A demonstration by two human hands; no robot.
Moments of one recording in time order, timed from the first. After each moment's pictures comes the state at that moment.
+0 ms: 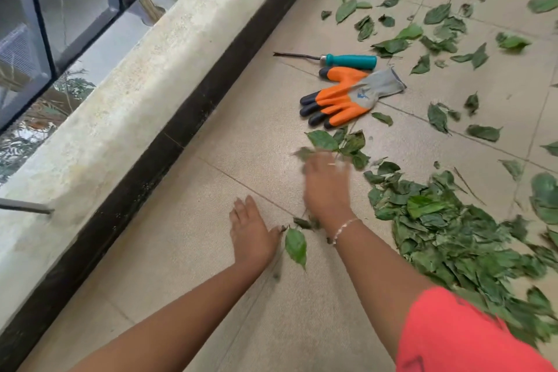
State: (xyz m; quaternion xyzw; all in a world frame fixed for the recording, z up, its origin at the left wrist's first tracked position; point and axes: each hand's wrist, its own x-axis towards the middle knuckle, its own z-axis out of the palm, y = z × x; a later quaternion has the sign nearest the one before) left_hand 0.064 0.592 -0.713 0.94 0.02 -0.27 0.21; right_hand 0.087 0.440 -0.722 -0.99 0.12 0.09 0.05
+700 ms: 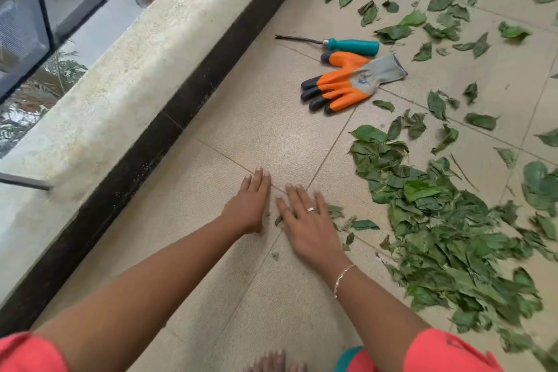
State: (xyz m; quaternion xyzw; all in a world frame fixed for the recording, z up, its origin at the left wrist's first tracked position) left_hand 0.100 0.604 -0.703 0.89 -0.23 -0.39 0.00; right_hand -0.004 0.488 -0.760 -1.00 -0.03 0.06 0.06
